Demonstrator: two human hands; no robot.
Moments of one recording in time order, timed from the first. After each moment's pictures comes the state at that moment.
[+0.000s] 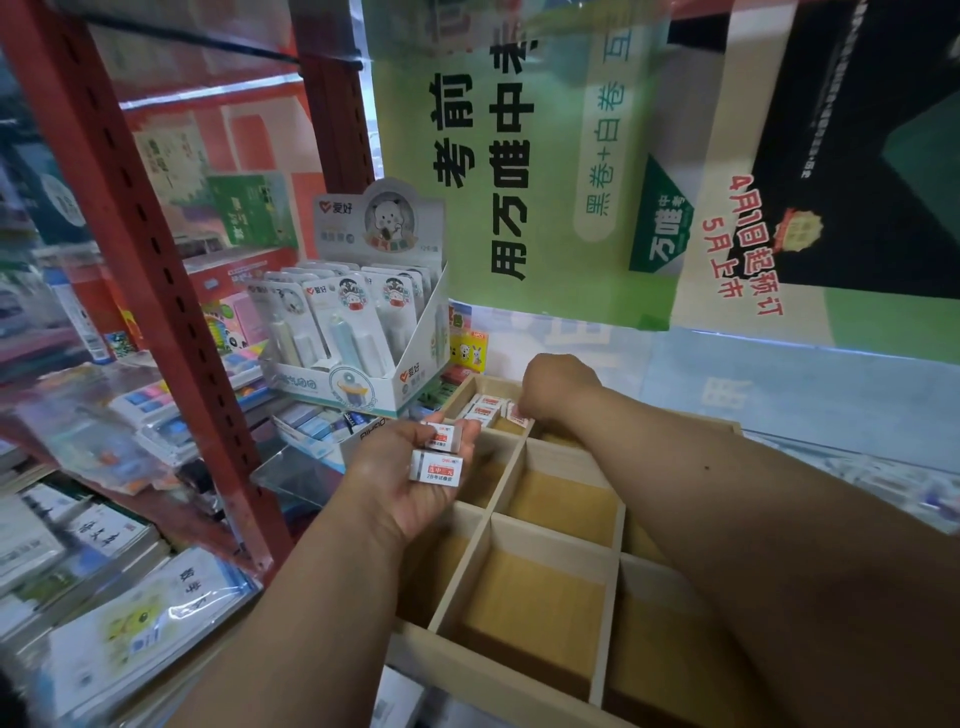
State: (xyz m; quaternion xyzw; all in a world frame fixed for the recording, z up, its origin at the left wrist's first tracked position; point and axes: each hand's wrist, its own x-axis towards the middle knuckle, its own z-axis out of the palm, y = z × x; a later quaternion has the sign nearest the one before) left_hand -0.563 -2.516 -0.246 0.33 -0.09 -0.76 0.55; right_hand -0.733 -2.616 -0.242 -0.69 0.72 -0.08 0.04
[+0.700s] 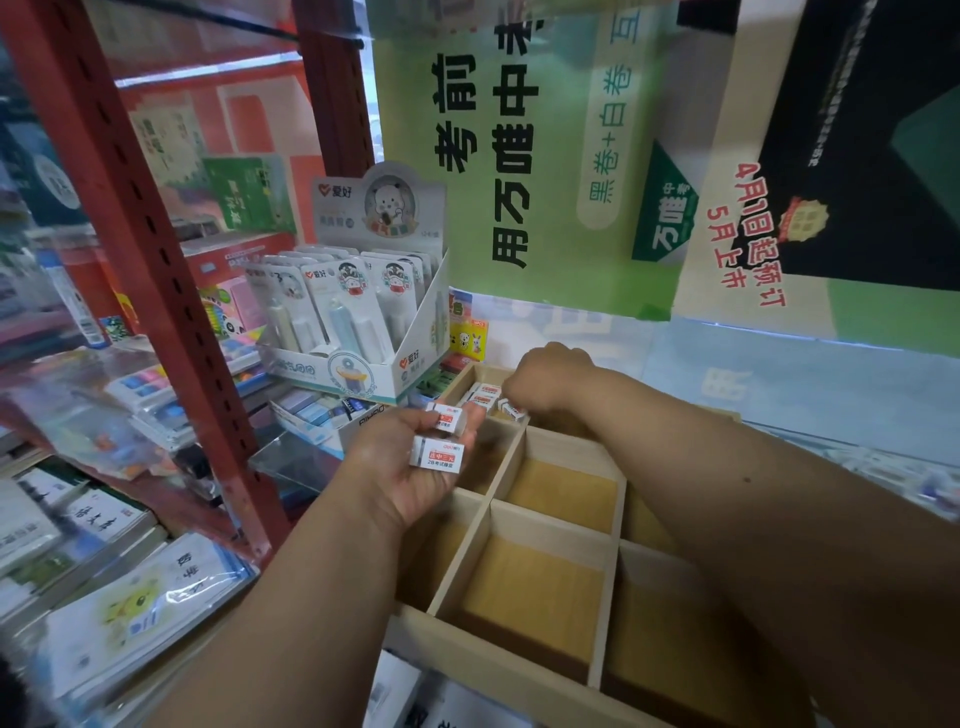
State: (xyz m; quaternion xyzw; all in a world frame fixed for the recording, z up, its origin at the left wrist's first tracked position) left_hand -0.566 -2.515 -0.243 0.33 -0.10 -0.75 0.56; right_hand -0.727 -2.595 -0.226 -0.73 0.68 -0.03 0.05
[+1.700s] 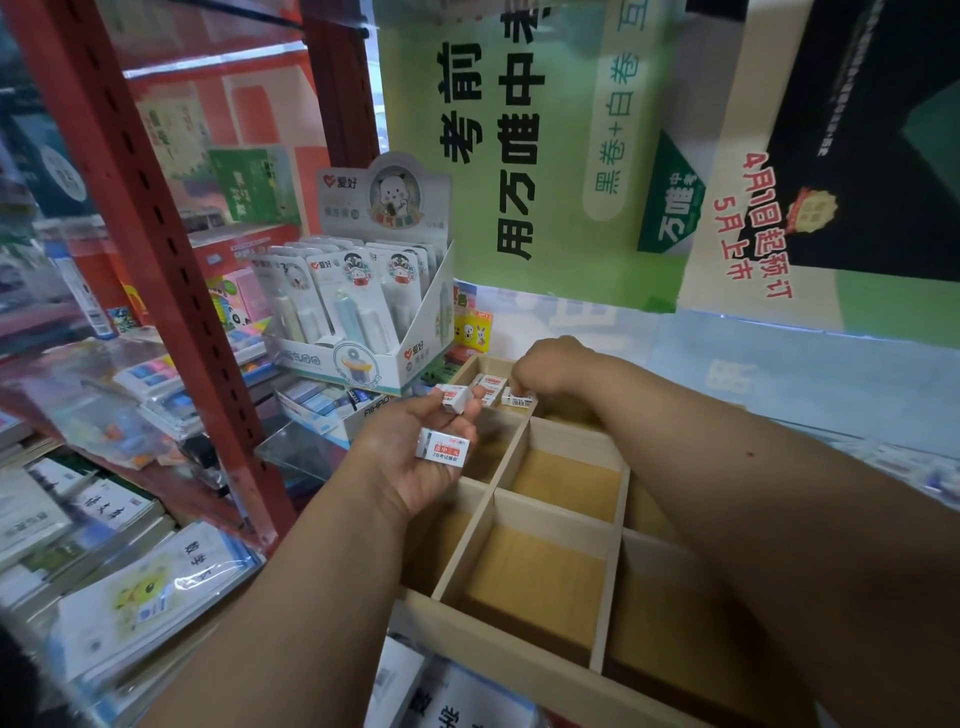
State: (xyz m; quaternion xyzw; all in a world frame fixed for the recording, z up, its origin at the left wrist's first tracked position) left_hand -0.567 -2.510 -0.242 0.34 -0.15 -0.74 0.56; right_hand -0.726 -2.618 -0.235 -0.73 0.68 0.00 0.08
